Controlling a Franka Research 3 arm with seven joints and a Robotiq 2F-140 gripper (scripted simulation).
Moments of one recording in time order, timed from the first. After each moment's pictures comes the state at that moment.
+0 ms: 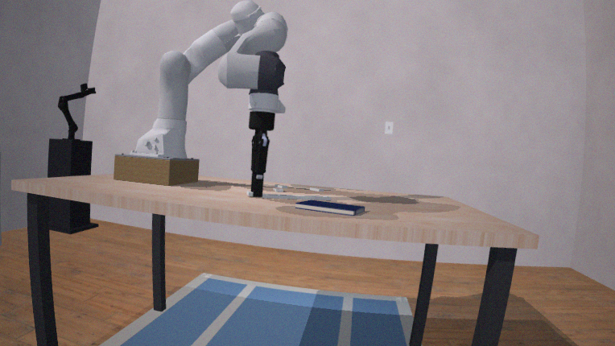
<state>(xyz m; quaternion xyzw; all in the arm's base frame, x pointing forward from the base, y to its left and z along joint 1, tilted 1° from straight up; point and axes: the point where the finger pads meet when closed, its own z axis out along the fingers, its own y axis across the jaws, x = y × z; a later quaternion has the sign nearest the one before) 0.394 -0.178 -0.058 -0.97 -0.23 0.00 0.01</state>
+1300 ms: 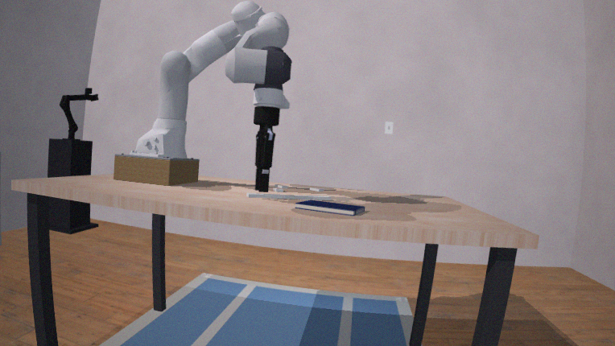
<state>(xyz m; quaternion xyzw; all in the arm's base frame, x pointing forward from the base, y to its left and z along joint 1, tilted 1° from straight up) 0.409 -0.178 -0.042 -0.97 -0.24 0.00 0.00</state>
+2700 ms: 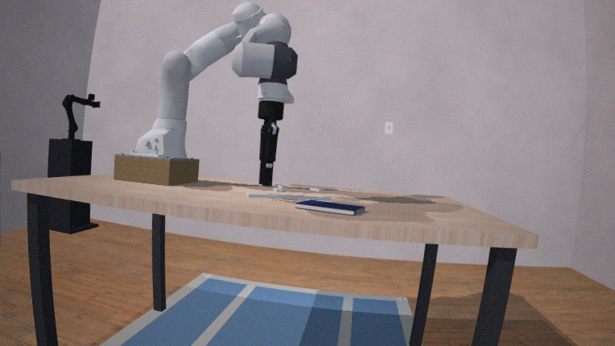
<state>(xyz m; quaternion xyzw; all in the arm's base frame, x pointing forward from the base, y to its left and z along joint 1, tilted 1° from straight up) 0.417 -0.170 -0.024 -0.97 -0.22 0.00 0.01</state>
